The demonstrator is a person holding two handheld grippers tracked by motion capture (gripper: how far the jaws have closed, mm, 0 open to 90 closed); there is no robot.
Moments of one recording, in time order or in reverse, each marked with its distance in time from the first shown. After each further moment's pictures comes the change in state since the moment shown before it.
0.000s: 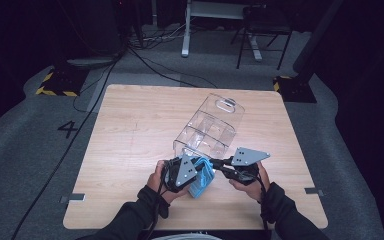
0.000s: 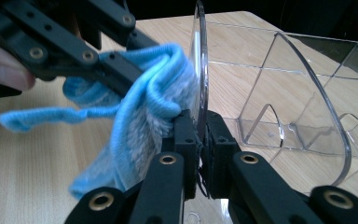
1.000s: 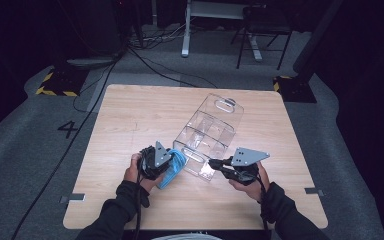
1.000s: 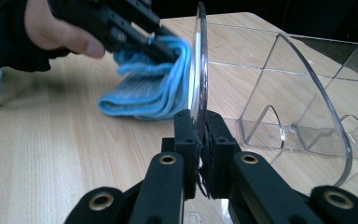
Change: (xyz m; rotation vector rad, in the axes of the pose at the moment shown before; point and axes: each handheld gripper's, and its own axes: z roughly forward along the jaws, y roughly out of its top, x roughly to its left) left arm 0.062 -0.043 -0.018 0.158 0.193 -0.155; right arm 0.001 0.001 0.001 -0.003 0.008 -0.007
